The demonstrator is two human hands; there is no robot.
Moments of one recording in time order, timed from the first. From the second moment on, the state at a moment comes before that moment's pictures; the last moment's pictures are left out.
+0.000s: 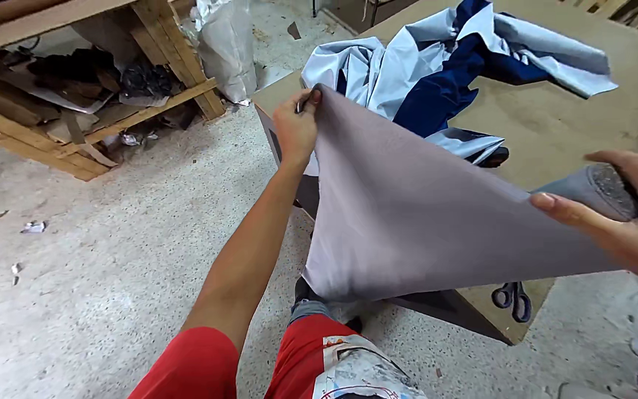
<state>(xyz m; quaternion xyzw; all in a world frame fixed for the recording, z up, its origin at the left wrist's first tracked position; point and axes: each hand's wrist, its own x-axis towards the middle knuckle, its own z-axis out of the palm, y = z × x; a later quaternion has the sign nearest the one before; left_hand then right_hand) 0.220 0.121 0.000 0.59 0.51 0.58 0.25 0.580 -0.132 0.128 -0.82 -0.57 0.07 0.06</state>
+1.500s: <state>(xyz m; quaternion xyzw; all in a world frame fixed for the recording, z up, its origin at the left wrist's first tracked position) 0.202 -0.025 0.056 0.60 0.35 0.62 0.36 0.551 -0.240 0.131 -0.53 -0.81 0.01 0.27</state>
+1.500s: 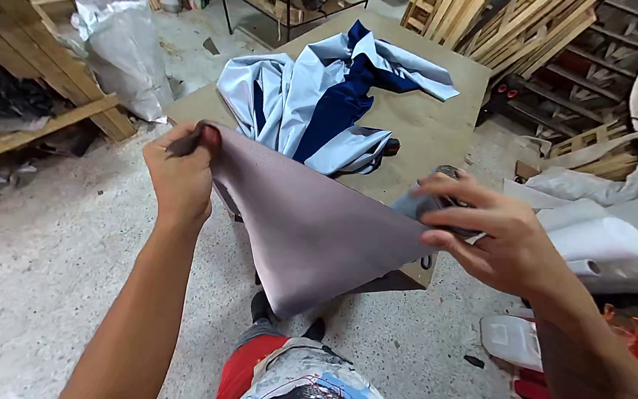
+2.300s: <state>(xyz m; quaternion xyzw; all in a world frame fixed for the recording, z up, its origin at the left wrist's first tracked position) 0.083 0.053 0.051 0.58 0.39 0.65 0.30 0.587 -0.131 0.103 -0.58 -0.78 -0.03 0.22</state>
